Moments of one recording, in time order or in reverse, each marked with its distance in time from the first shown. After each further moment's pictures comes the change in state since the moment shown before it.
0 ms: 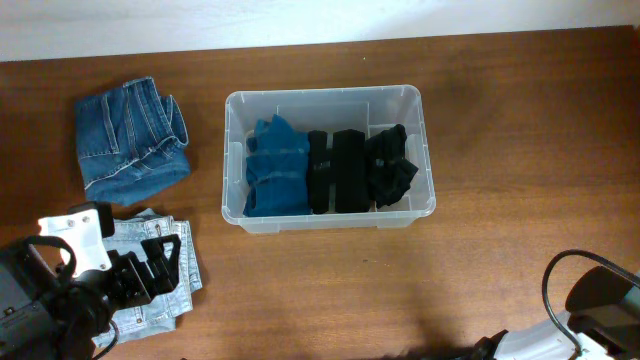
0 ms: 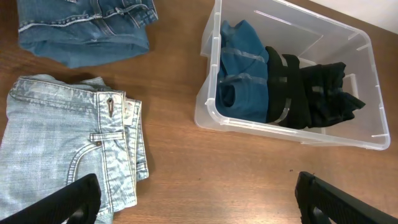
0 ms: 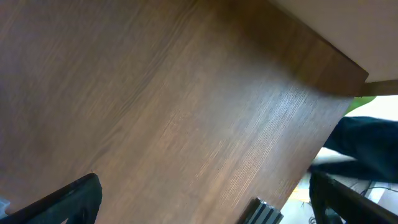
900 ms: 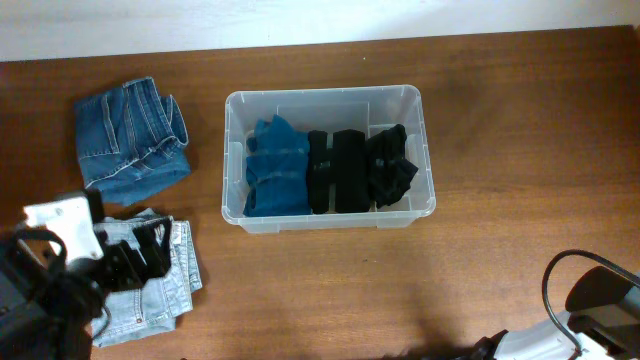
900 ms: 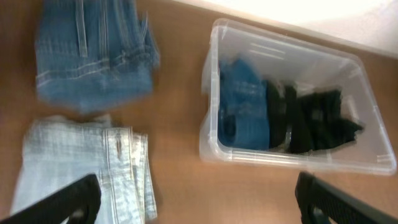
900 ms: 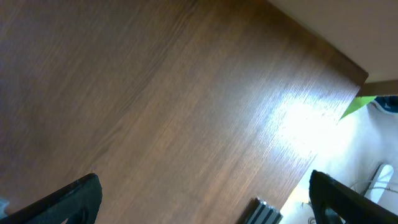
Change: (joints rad) left arm 0.000 0.001 -0.001 0.164 0.024 -0.004; right arm 0.000 0.000 0.000 0.000 0.000 -0.003
